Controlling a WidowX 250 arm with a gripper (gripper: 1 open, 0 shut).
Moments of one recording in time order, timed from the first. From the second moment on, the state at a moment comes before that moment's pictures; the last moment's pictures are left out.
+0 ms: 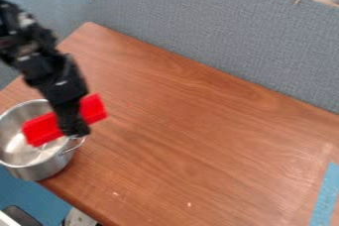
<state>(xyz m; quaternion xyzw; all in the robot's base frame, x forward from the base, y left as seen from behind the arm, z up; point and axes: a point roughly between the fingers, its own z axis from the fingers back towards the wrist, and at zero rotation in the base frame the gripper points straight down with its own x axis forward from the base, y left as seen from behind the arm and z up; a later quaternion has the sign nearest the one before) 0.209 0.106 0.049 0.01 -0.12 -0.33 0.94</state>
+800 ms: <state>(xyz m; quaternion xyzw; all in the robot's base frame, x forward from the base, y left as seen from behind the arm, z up) 0.206 0.089 0.059 -0.03 -0.10 -0.62 0.78</state>
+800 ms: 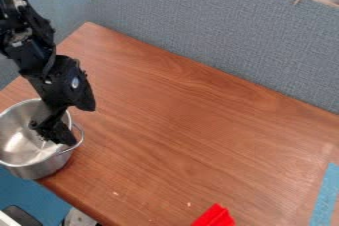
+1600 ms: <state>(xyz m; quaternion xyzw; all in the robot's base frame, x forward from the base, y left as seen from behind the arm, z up) 0.217 0.087 0.030 -0.06 -0.10 -0.36 0.93</state>
